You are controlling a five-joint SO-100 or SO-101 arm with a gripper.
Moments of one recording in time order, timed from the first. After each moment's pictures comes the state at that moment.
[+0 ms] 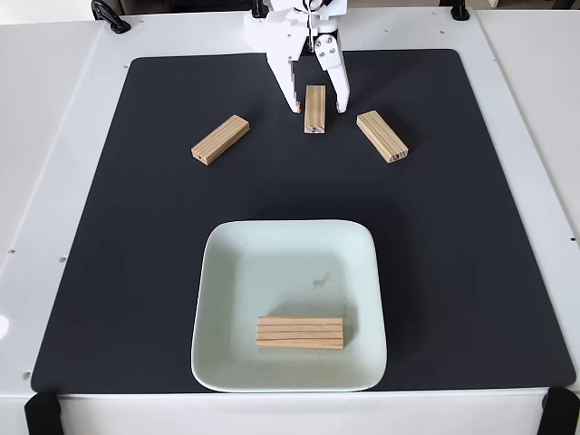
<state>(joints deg) -17.3 121.7 148.3 51.6 -74.7</state>
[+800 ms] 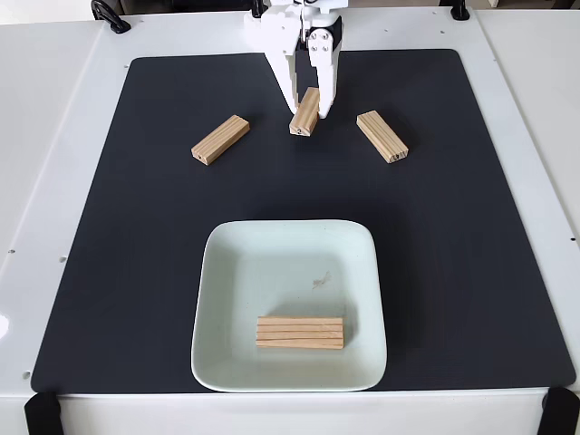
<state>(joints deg) -16.3 121.7 138.3 52.4 -57.4</state>
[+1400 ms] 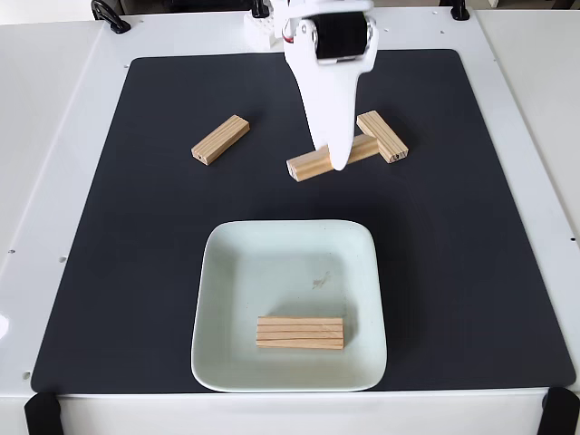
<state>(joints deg) -15.8 87.0 84.9 52.0 -7.5</state>
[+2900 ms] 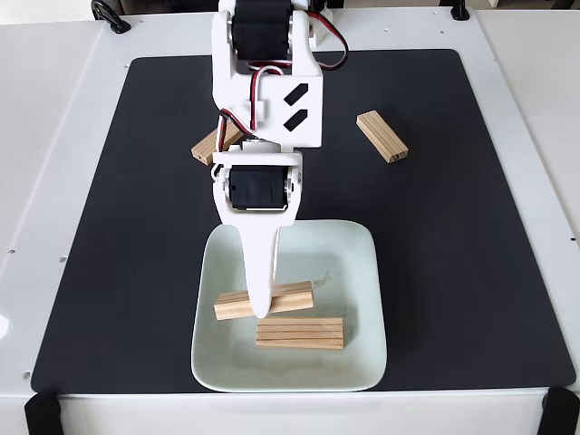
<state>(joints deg) -7.9 38.8 26.3 52.0 3.3</state>
